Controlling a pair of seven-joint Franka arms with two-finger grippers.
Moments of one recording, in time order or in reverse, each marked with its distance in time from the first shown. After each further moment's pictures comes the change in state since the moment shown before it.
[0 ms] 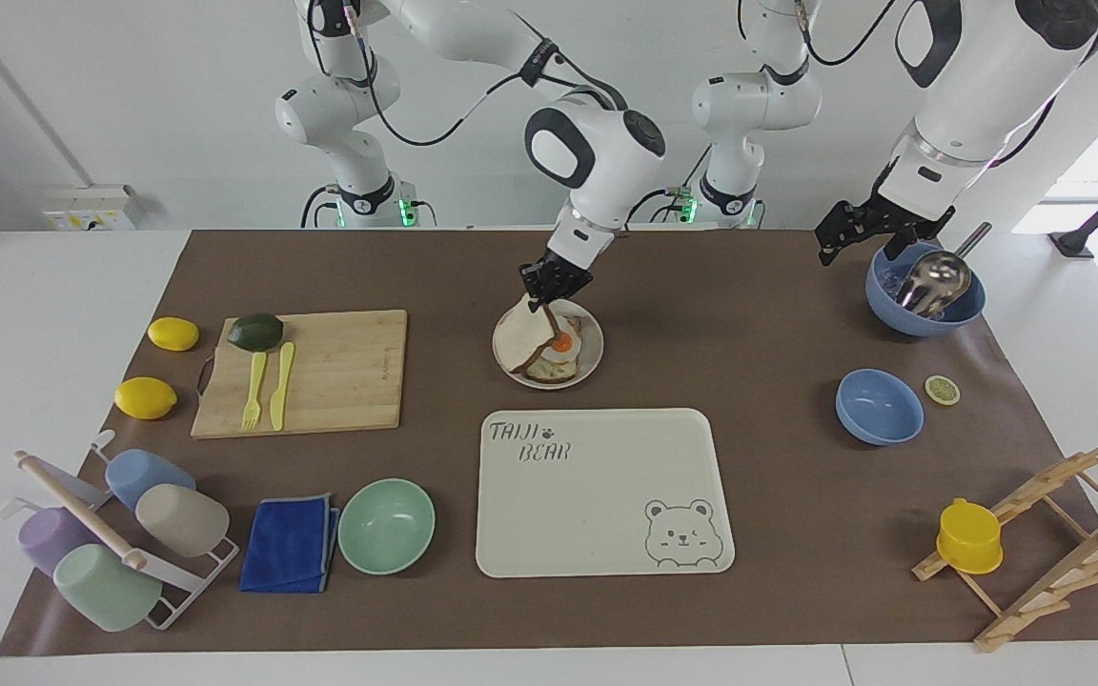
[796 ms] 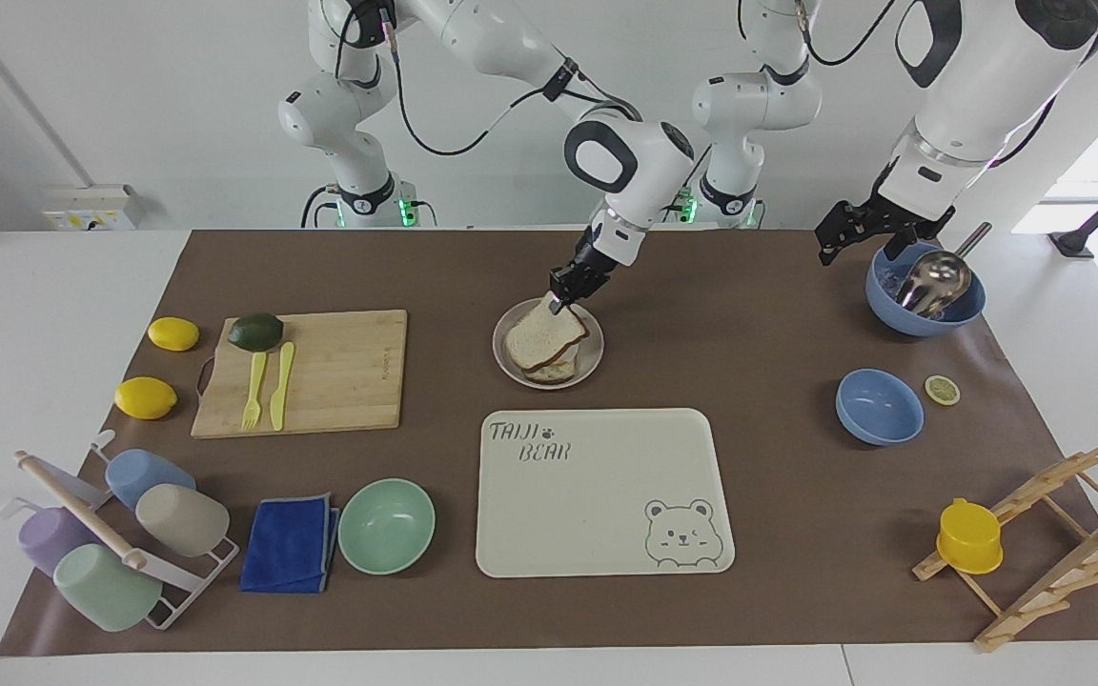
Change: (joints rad) left arm 0.000 0.000 0.000 0.000 0.000 0.000 0.000; right arm 0.082 0.069 -0.004 -0.033 -0.132 0.044 0.000
